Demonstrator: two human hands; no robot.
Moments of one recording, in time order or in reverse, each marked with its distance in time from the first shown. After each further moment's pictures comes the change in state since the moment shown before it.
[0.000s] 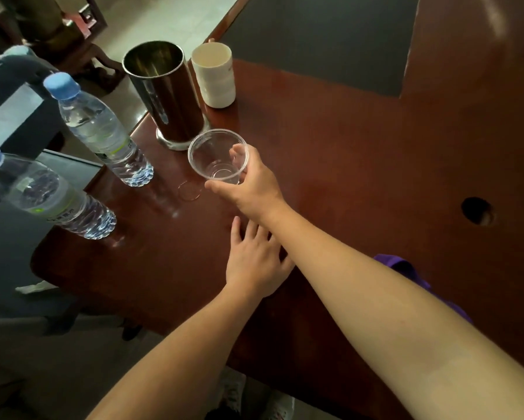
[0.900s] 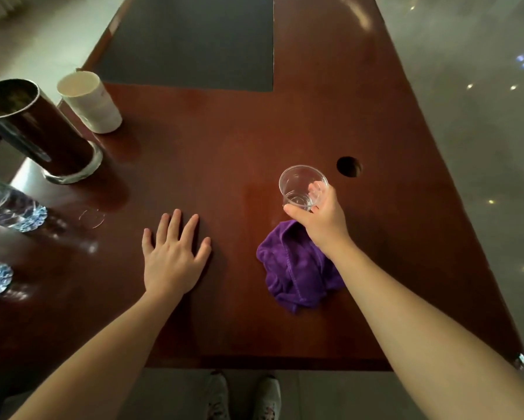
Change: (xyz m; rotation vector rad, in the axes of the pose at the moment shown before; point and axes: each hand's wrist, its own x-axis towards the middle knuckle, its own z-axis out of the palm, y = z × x) left_hand 0.014 -0.002 0.046 -0.088 0.081 -0.033; right_hand -0.163 0.092 -0.213 -0.063 0.545 0.335
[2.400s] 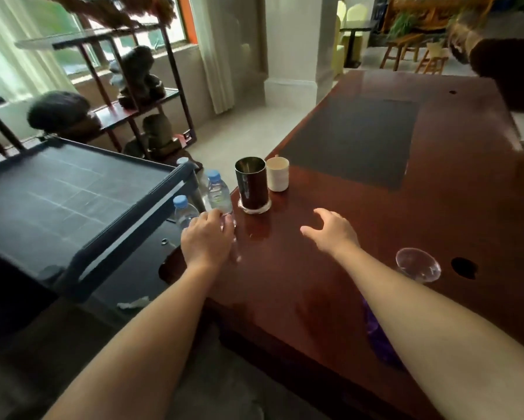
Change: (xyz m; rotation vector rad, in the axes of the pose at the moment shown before) left_hand -0.085 -0.107 -0.222 -0.113 0.482 -0.448; right_hand -0.079 -0.208 0.117 -0.625 -0.338 -0.423
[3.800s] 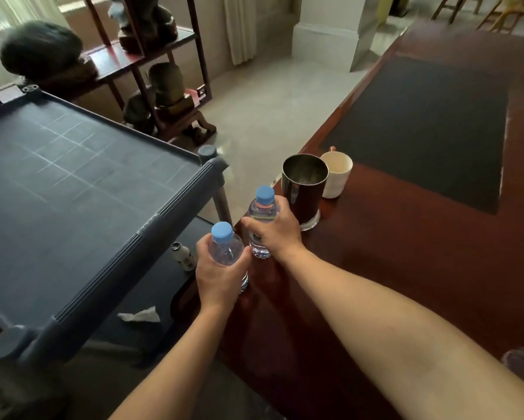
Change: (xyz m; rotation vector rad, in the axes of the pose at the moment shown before) left_hand 0.076 -0.106 0.116 -0.861 0.085 -0.476; right_hand 0.158 -0.168 0.193 0.654 -0.052 -0.079
